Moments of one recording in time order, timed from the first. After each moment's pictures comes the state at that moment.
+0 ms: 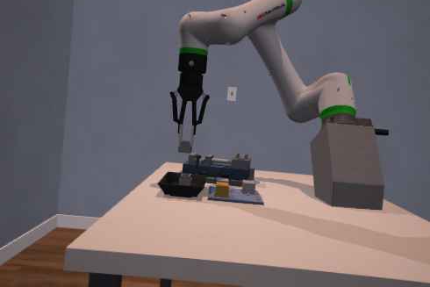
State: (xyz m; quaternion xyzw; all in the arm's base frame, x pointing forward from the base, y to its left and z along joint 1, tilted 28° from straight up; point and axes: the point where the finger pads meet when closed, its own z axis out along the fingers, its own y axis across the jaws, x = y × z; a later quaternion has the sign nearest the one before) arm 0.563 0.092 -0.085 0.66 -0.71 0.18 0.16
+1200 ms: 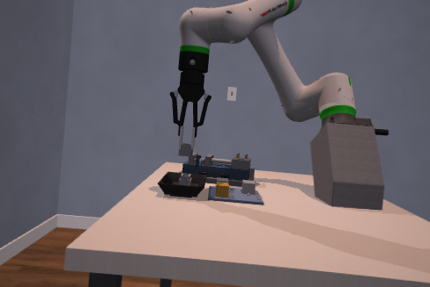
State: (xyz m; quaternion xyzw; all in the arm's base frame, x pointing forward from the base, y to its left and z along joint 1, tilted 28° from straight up) arm 0.559 0.141 -0.115 0.66 -0.71 0.19 0.16
